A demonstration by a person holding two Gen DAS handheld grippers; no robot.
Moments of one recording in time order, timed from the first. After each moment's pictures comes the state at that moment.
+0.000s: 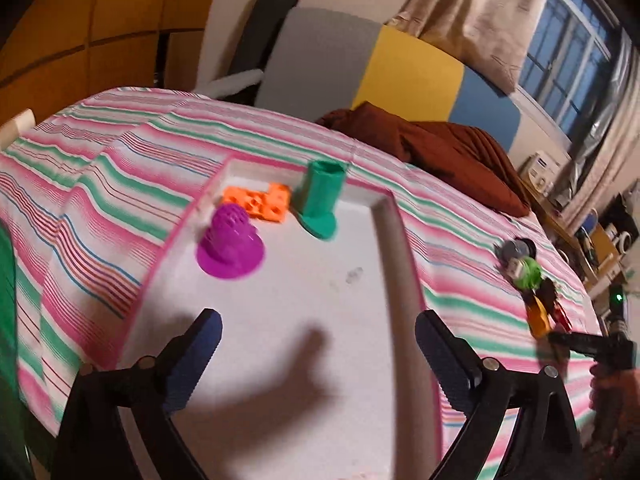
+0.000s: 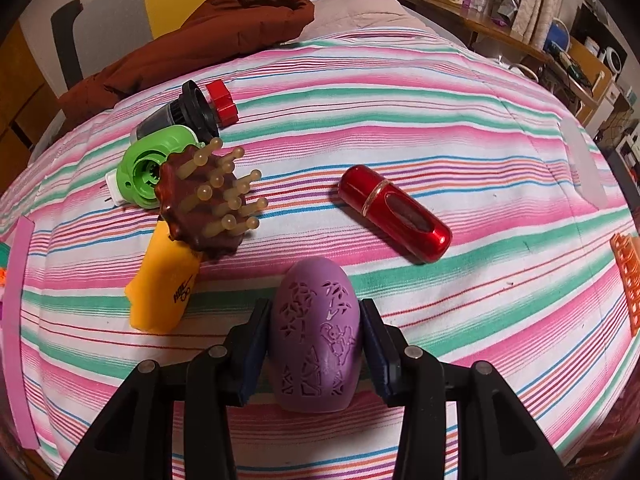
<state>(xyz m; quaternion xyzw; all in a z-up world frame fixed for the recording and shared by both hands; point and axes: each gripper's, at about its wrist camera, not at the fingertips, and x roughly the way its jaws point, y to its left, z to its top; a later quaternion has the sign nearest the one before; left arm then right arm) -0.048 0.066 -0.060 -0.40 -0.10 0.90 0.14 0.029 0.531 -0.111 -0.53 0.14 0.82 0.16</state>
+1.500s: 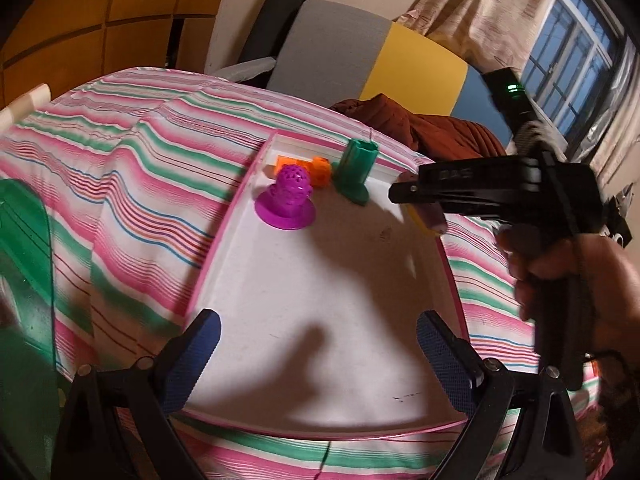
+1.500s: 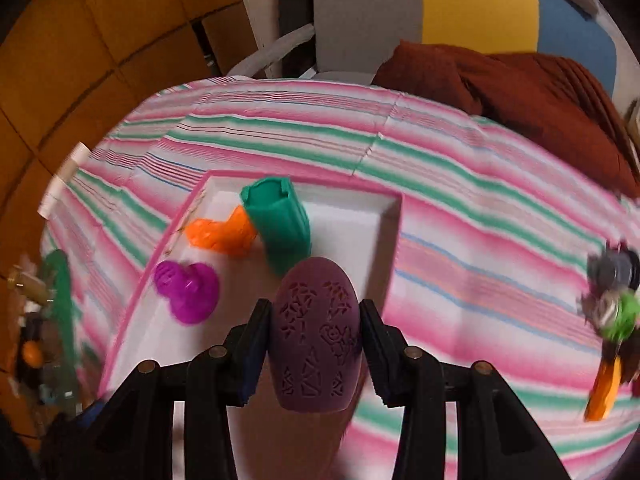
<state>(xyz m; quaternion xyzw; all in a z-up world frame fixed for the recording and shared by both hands) -0.012 0.004 -0.066 -0.42 -0.12 0.89 0.15 -0.120 0.191 -0.082 -0.51 0.01 0.85 -0.10</state>
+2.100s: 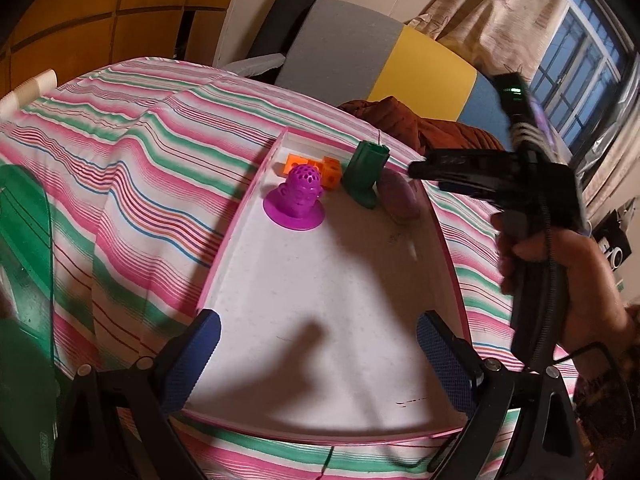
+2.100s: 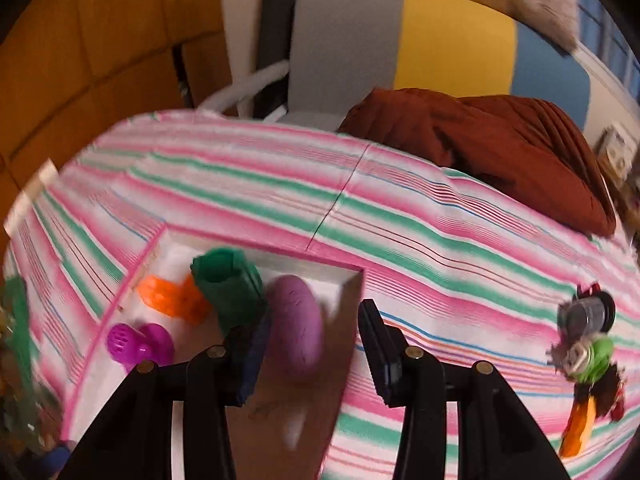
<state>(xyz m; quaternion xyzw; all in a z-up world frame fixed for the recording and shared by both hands) -0.017 -0.001 -0.069 -0.42 -0.14 0.88 0.14 -0.135 0.204 -0.070 -0.44 -0.01 0.89 -0.05</state>
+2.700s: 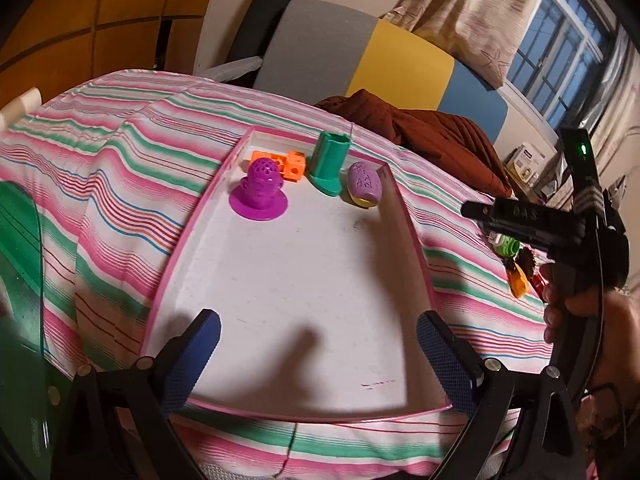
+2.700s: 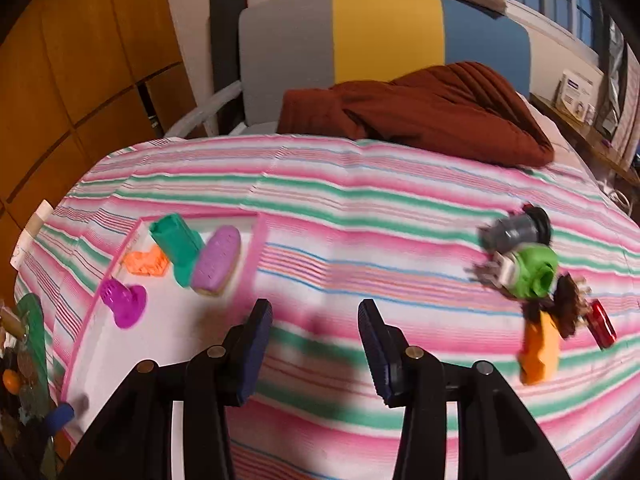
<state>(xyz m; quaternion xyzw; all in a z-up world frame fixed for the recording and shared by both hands) 0.002 0.025 -0.060 -0.42 -0.11 0.89 0.17 -0.057 0.286 -0.058 -0.44 0.05 0.90 0.00</state>
